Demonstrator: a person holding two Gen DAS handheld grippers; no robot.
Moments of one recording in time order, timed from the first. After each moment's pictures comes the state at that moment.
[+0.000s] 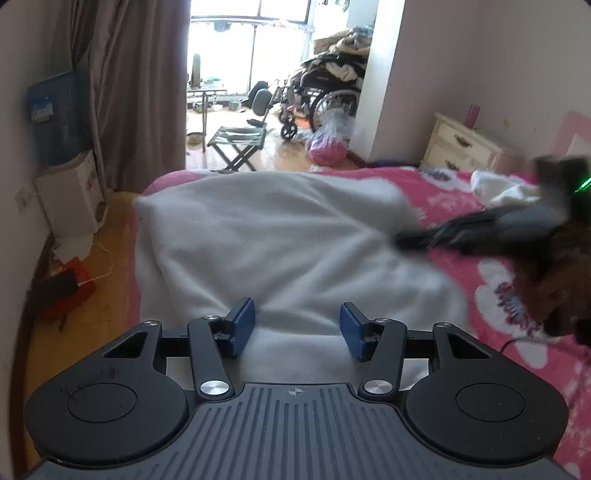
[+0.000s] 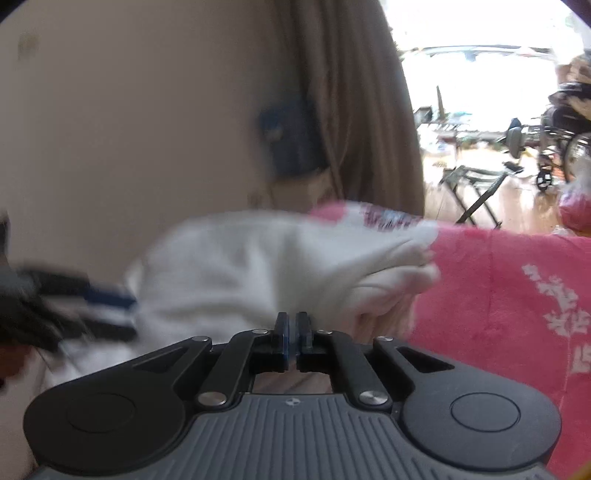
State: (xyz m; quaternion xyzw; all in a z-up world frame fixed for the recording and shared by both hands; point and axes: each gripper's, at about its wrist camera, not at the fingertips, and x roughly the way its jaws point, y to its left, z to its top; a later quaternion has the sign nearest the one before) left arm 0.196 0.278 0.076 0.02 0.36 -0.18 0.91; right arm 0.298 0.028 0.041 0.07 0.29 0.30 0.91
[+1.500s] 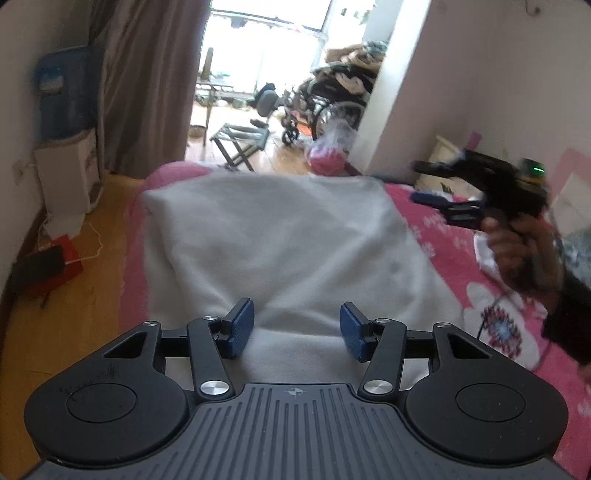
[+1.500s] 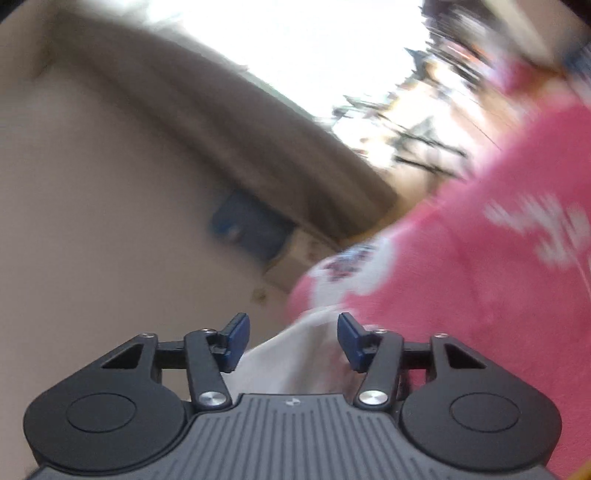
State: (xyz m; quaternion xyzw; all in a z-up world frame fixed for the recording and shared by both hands) left arm 0.190 0.298 0.079 -0.06 0.34 -0.18 0.92; right arm 0.342 -0.067 0.049 0.33 0.29 0.27 0.85
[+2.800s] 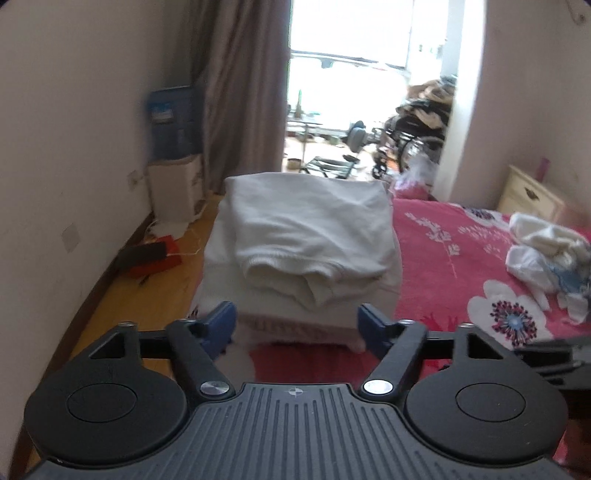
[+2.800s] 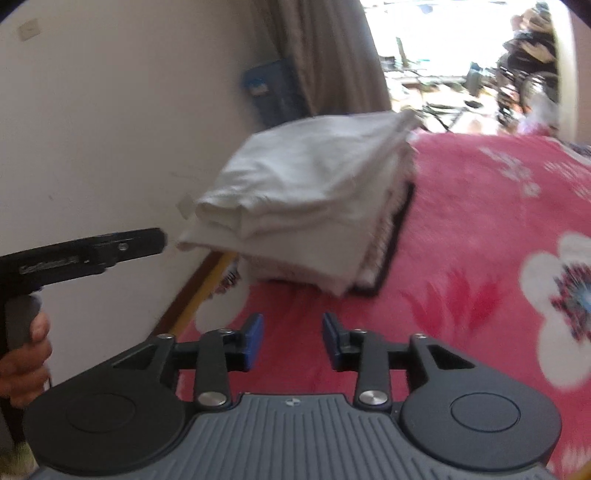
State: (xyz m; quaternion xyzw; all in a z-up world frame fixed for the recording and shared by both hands) left arm -0.004 0.232 0.106 -0.04 0.31 0.02 0.95; right arm 0.024 0.022 0.065 0.07 0.40 0.24 0.88
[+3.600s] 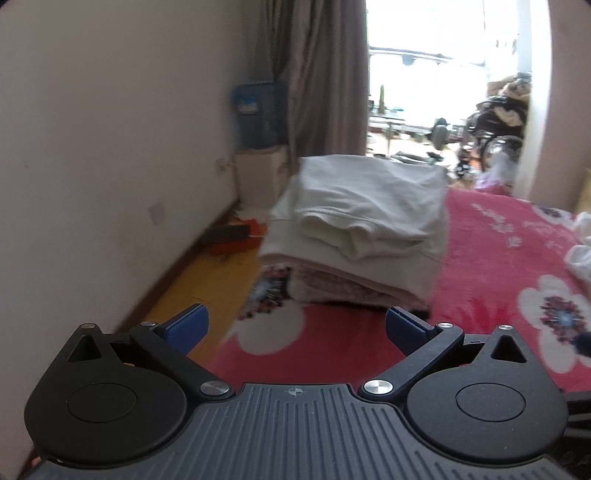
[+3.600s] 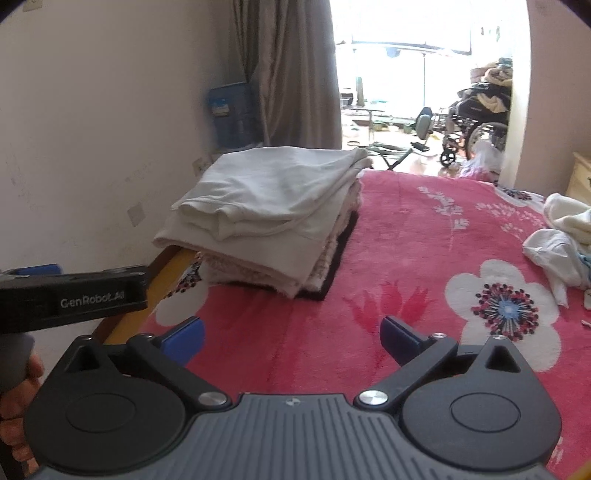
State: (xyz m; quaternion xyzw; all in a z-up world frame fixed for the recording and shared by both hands) left arm -0.052 0.187 0.101 -0.01 0.31 0.18 0.93; right arm -0.039 0.026 0.095 0.00 0.34 0.15 0.93
